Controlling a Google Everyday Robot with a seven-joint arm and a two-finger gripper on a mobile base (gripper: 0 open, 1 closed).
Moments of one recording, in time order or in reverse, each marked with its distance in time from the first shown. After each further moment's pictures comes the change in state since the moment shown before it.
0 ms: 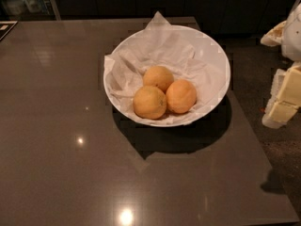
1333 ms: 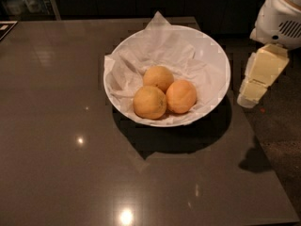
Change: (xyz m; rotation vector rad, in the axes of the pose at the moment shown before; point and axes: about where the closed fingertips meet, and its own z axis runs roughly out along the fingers) arm -0.020 -0.029 0.014 -0.041 0.075 0.136
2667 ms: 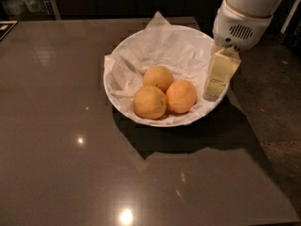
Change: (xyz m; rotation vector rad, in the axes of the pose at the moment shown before) arm -0.061 0.003 0.040 -0.111 0.005 -0.083
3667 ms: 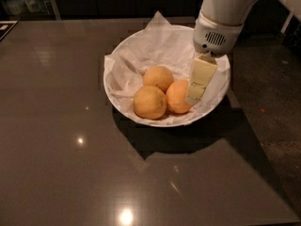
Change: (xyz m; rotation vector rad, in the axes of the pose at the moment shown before) arm -0.029 -0.002 0.032 -0.074 0.014 0.011
